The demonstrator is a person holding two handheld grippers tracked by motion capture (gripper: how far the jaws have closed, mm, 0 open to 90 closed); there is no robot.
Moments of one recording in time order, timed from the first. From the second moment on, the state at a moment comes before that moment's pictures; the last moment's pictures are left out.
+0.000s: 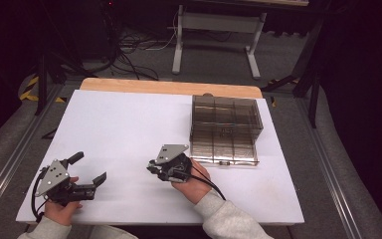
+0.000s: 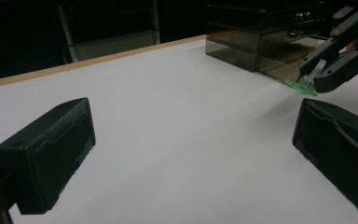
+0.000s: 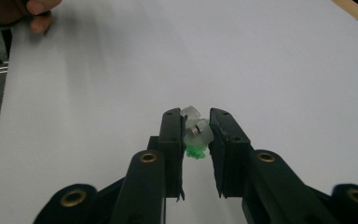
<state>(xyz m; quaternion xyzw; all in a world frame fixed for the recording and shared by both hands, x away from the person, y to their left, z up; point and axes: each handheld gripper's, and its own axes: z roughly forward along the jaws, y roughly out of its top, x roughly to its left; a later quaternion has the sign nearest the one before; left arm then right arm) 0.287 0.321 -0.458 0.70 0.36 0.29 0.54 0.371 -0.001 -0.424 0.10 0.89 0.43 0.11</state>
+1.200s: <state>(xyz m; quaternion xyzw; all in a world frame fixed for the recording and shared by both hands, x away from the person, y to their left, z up) 0.287 0.320 -0.458 0.70 0.36 0.29 0.54 0.387 -0.092 -0.405 0.23 0.86 0.43 0.17</state>
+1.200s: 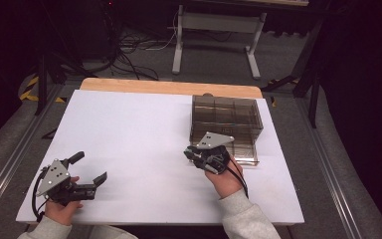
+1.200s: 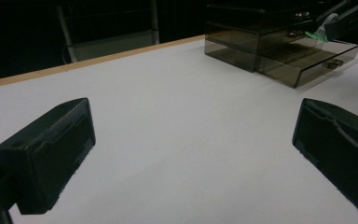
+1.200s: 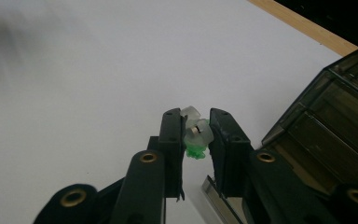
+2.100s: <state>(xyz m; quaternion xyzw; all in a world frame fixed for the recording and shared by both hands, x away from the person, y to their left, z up) 0.288 0.320 -0.458 0.71 0.36 0.29 0.54 0.405 -0.131 -0.409 0.31 0.85 0.36 0.21</state>
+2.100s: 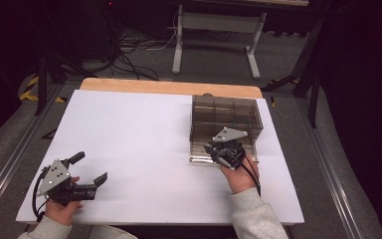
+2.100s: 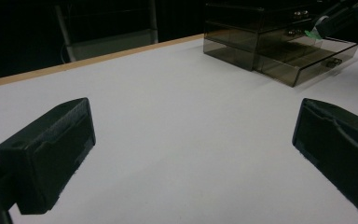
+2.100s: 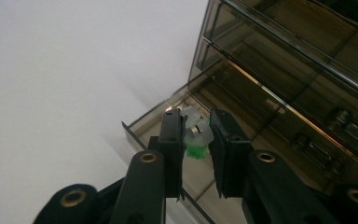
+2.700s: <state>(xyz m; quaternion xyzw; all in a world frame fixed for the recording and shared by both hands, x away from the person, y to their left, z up) 0.288 0.319 -0.458 0.71 0.36 0.29 0.54 0.419 -0.152 -0.419 0.36 0.85 0.32 0.21</state>
